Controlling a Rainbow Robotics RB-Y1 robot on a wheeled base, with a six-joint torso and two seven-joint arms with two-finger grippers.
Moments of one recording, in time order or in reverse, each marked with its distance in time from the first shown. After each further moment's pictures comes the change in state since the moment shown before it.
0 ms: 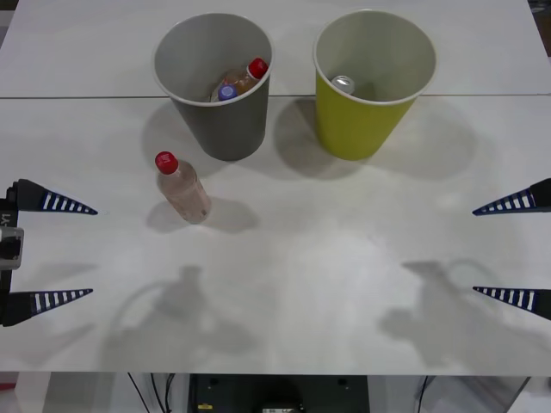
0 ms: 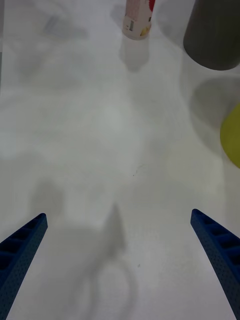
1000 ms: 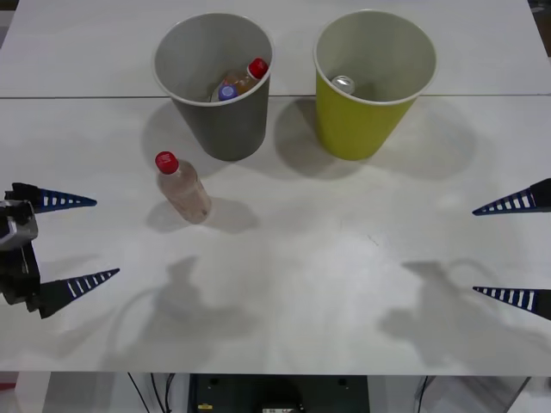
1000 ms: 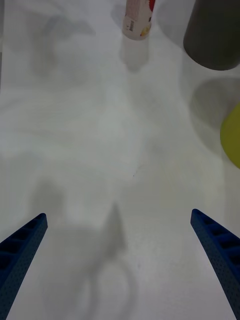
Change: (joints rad) right arm 0.000 0.000 0.000 0.000 0.000 0.000 0.000; left arm 0.097 -0.137 -0.014 -0.083 -0.074 0.245 0.331
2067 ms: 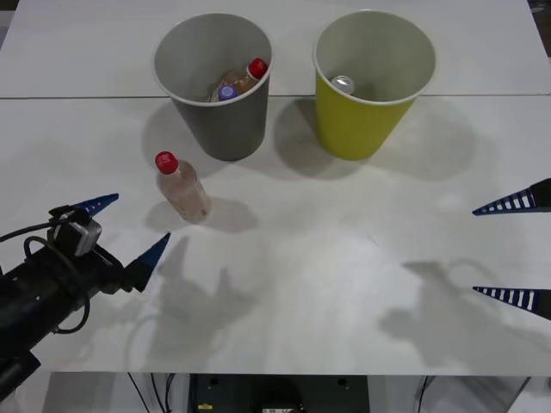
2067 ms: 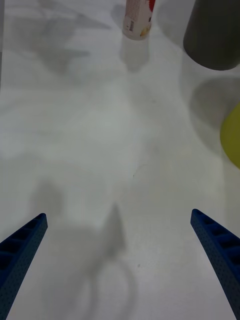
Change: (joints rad) right arm 0.000 0.000 0.000 0.000 0.000 0.000 0.000; left arm -0.083 -0.007 -0.605 0.056 -0.413 0.960 0.435
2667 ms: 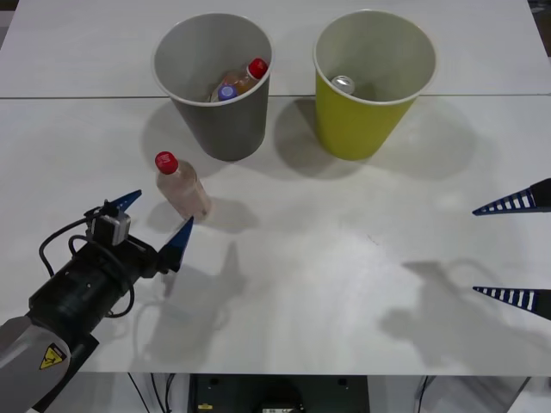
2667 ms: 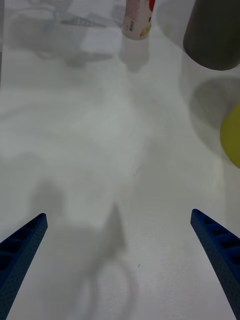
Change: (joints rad) right arm 0.000 0.000 0.000 0.000 0.000 0.000 0.000; left arm -0.186 -0.182 -0.152 0.240 -0.152 0.141 0.186
